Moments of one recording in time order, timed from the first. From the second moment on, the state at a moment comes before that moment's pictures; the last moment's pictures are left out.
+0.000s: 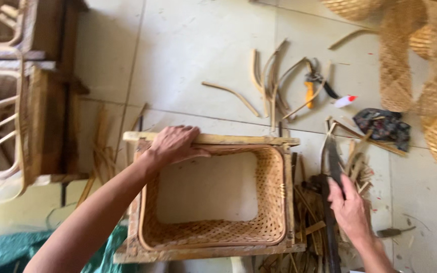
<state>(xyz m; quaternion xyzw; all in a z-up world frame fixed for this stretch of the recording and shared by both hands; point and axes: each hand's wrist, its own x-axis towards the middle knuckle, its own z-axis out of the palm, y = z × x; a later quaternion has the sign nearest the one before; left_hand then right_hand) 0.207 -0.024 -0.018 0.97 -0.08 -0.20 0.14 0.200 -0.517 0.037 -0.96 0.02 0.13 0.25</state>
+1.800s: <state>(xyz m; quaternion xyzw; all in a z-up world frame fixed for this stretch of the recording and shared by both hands) 0.197 -0.001 -0.014 0.96 -0.06 -0.24 0.13 0.265 -0.326 0.206 -0.97 -0.17 0.19 -0.02</state>
